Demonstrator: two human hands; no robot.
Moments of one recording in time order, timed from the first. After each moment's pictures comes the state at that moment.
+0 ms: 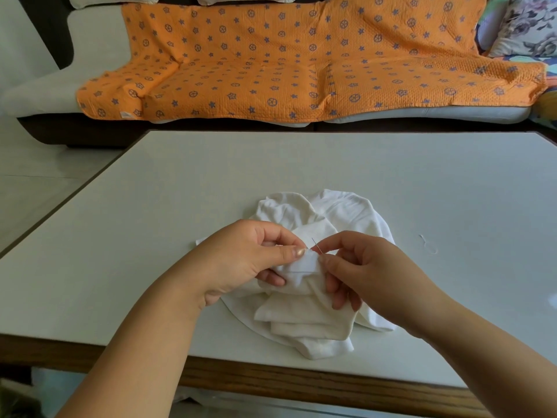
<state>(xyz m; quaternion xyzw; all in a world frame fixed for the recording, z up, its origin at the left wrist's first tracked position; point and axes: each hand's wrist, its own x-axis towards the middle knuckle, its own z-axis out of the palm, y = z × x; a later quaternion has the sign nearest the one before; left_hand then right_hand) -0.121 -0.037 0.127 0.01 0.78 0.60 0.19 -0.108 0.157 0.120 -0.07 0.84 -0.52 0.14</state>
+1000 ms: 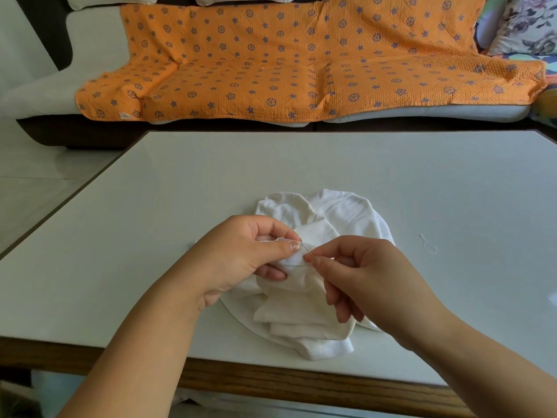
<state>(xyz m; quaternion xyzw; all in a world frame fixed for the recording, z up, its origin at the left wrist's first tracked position) -0.122 -0.038 0.126 -0.01 0.77 0.62 0.15 -0.096 0.149 0.126 -0.04 0.81 -0.57 0.13</state>
